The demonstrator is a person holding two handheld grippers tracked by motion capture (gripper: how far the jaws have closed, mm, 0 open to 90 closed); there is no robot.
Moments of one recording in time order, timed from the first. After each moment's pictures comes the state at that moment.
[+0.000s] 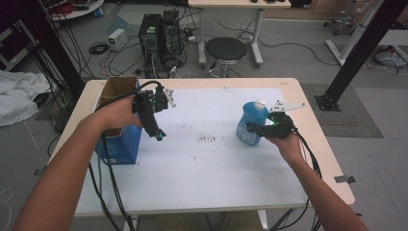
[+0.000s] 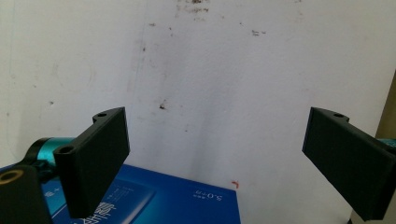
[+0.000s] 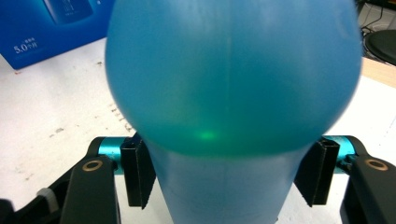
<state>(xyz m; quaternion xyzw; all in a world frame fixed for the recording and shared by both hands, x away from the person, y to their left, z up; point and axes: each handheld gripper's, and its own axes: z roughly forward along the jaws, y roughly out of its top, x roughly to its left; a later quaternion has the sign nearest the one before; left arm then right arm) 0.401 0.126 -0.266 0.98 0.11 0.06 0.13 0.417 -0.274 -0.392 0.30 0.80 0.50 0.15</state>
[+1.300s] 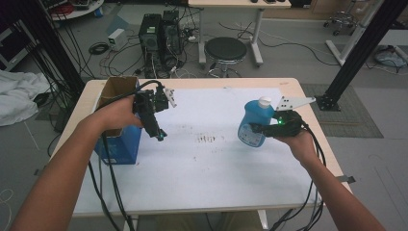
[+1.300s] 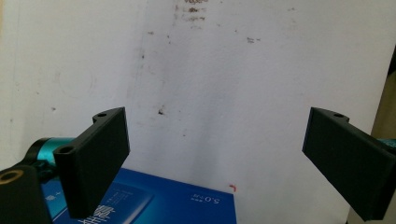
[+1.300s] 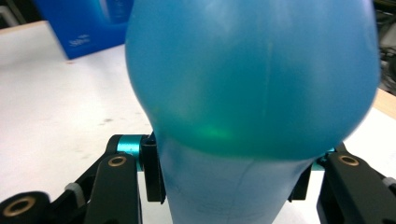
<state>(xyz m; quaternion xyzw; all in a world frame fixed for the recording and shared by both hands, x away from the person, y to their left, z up) 0.395 0.123 -0.259 0.98 0.10 0.07 0.13 0.390 -0.277 -0.342 0.22 0.83 0.50 0.13</state>
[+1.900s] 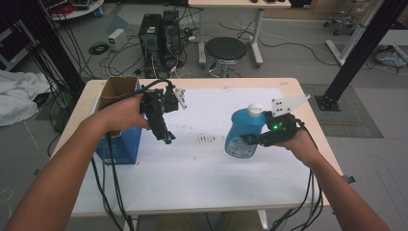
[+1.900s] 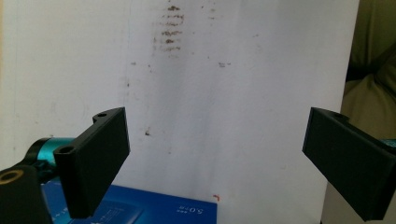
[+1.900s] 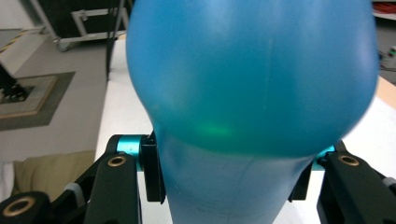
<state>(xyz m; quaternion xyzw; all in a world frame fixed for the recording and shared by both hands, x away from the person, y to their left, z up) 0.372 0.092 -0.234 0.99 0.07 0.06 0.14 0.369 -0.245 -0.316 0.08 0.84 0.53 0.03</state>
